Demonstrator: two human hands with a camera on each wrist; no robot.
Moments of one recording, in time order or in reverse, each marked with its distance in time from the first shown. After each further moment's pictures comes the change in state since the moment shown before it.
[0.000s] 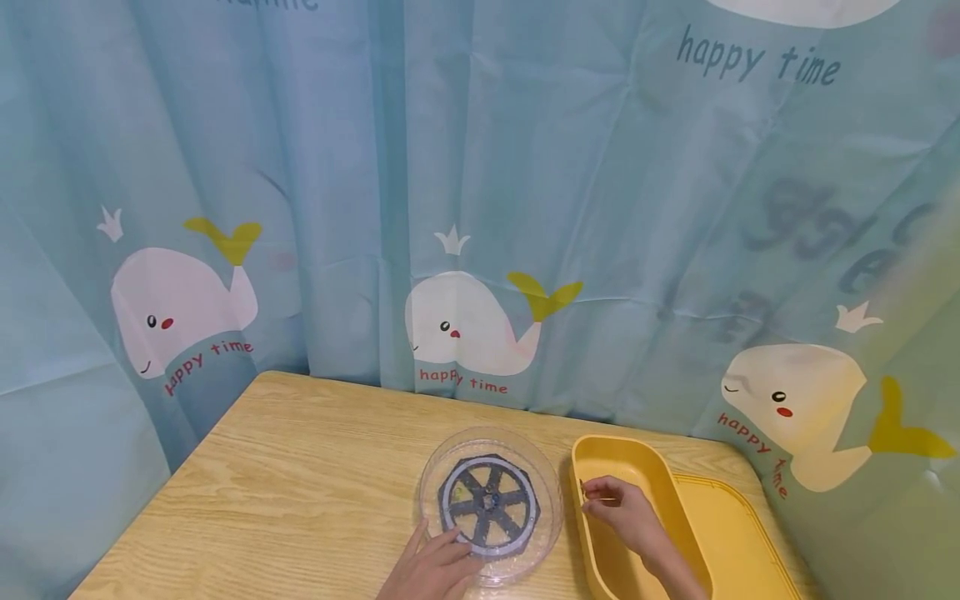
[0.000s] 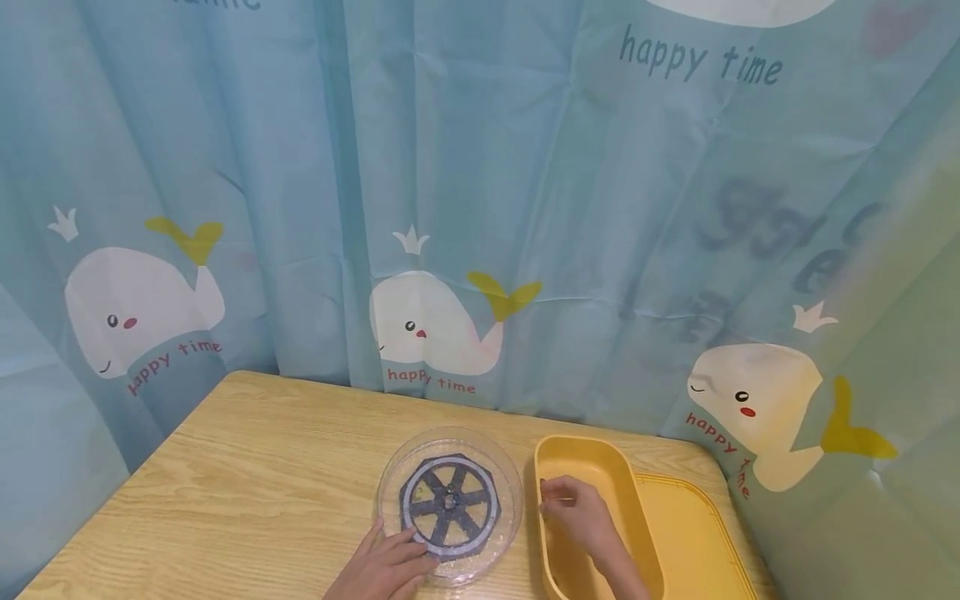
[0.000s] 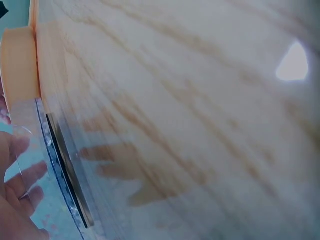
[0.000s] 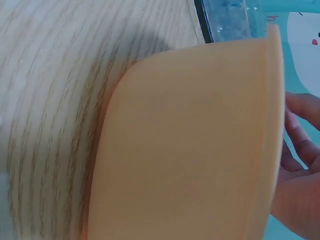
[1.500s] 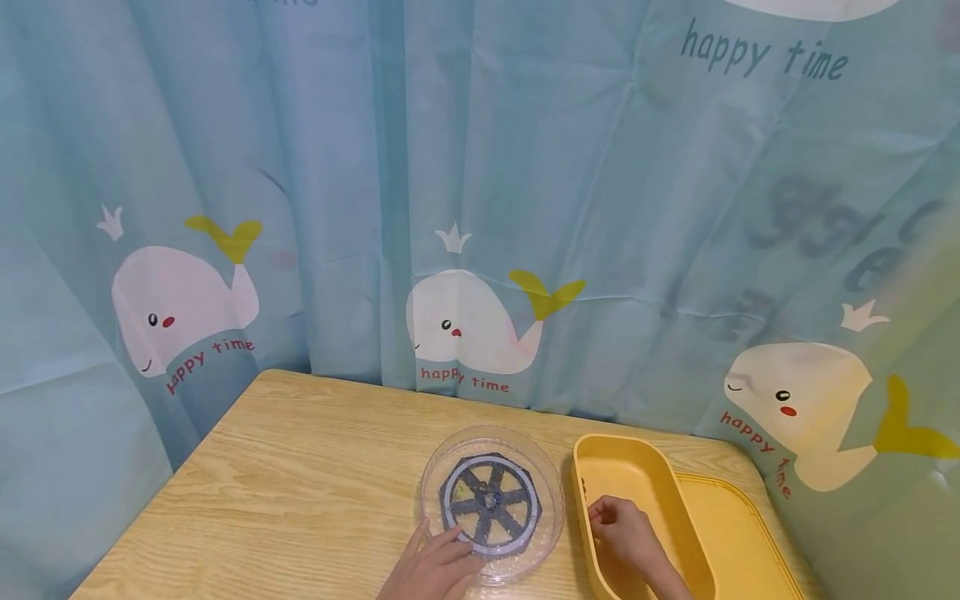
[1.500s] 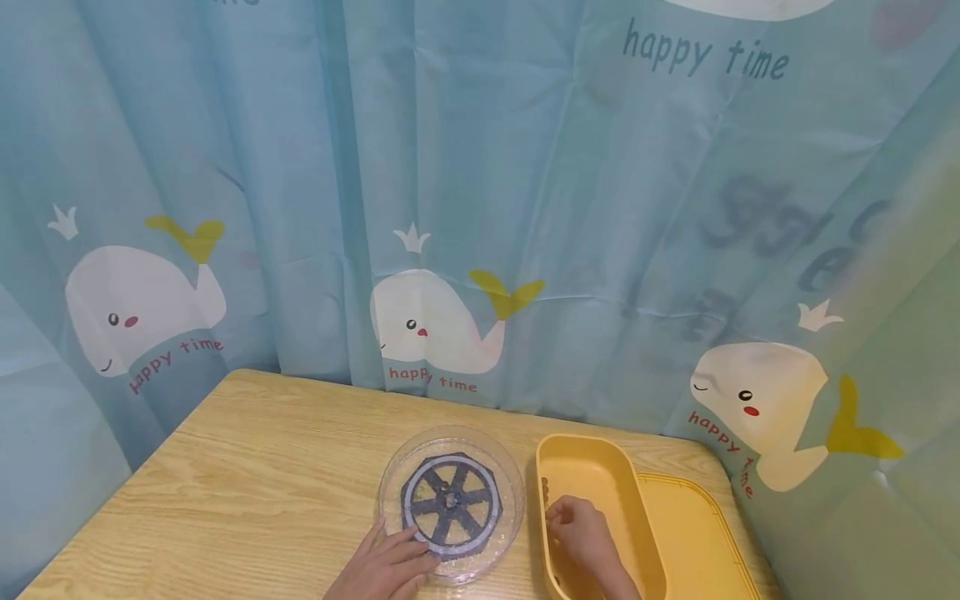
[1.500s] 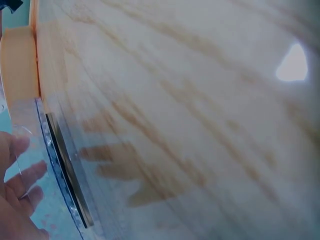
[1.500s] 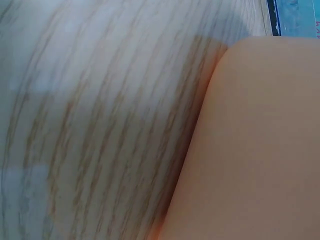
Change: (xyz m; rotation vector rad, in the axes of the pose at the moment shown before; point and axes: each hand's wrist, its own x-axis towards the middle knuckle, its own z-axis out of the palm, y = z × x) left_hand 0.000 0.000 0.000 0.014 0.039 0.015; right_hand -0.001 0.033 0.013 -0.315 0.068 -0.053
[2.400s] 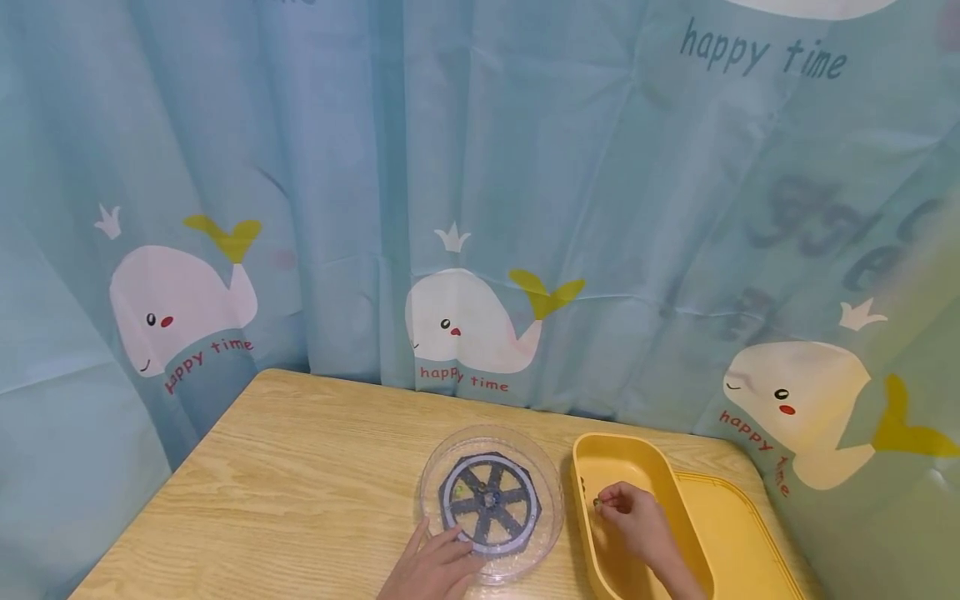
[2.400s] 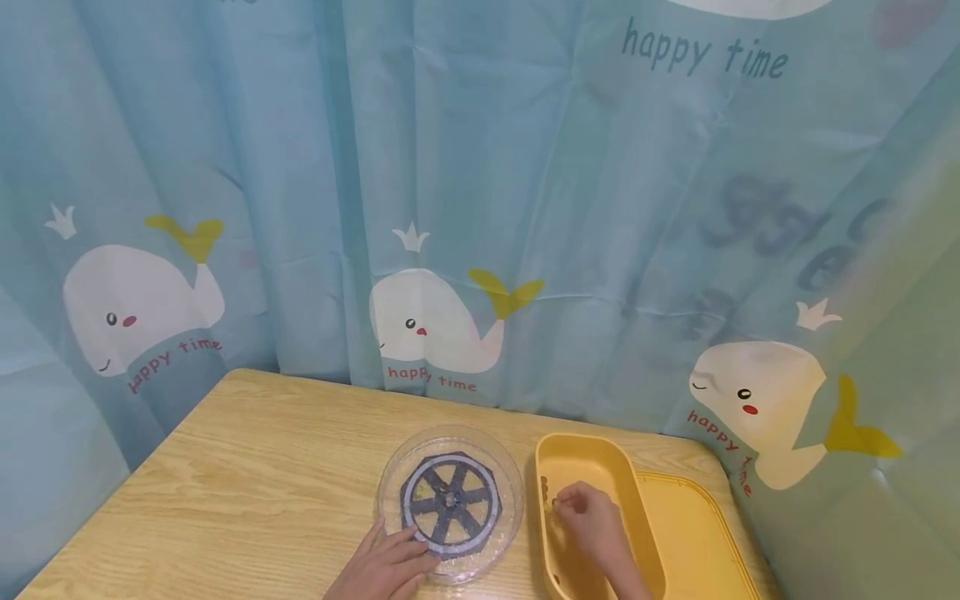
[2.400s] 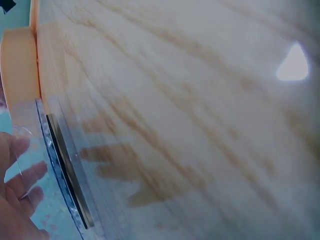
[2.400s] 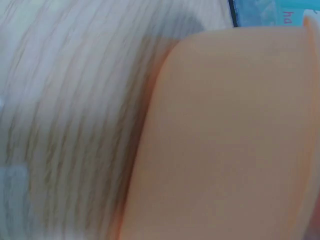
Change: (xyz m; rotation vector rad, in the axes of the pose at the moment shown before) left_hand 0.001 0.001 -0.001 0.021 -0.047 -0.011; right_hand -0.001 -0.012 -0.018 0.066 0.119 0.026
